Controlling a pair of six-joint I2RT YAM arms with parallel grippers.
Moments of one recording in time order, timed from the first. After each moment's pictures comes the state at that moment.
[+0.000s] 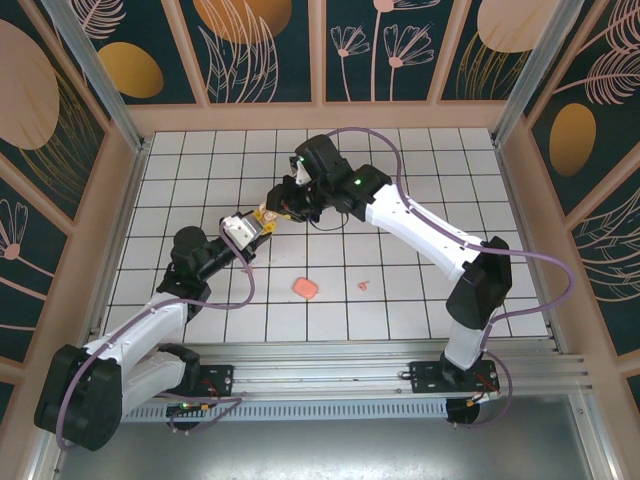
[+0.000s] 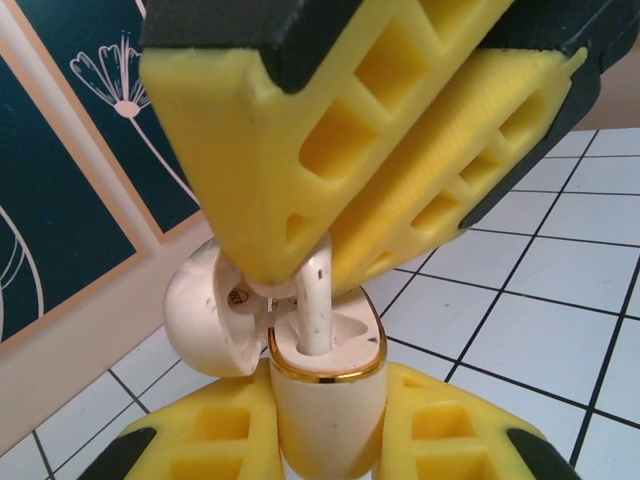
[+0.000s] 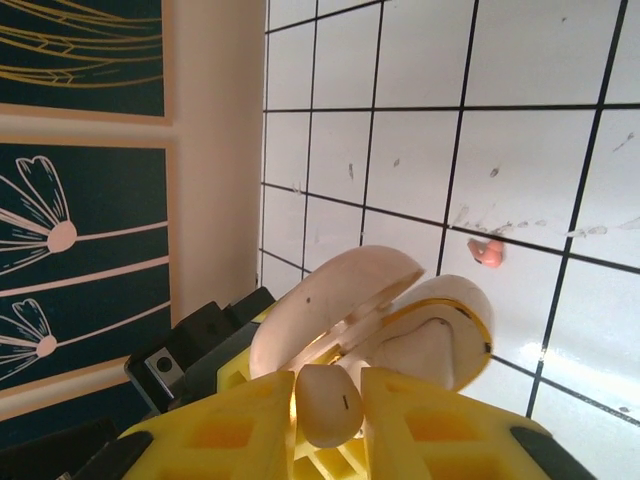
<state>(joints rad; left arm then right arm) -0.36 1.04 0.41 0.58 0.46 0.35 0.84 1.78 1.76 -0.68 -0.39 0.97</state>
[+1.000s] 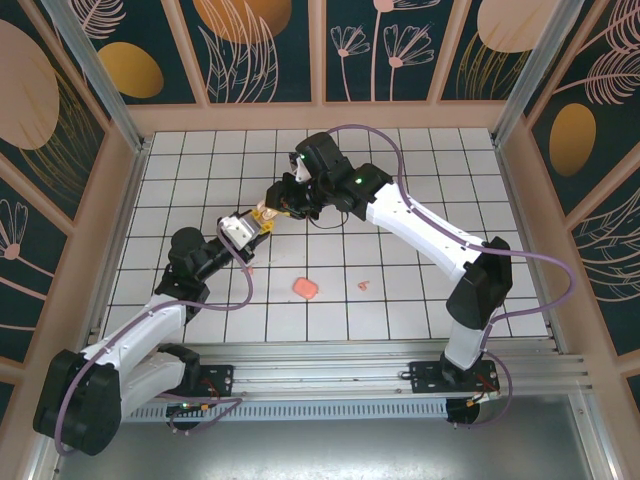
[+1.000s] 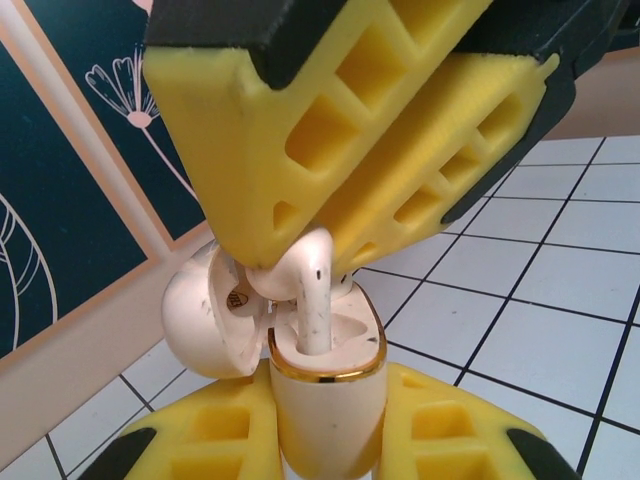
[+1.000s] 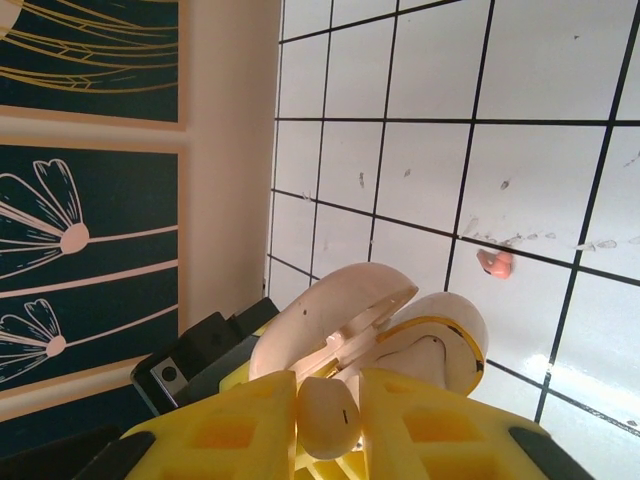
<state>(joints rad) -0.36 1.01 0.41 0.58 0.46 0.35 0.84 1.78 1.77 -0.67 -0.39 0.97</state>
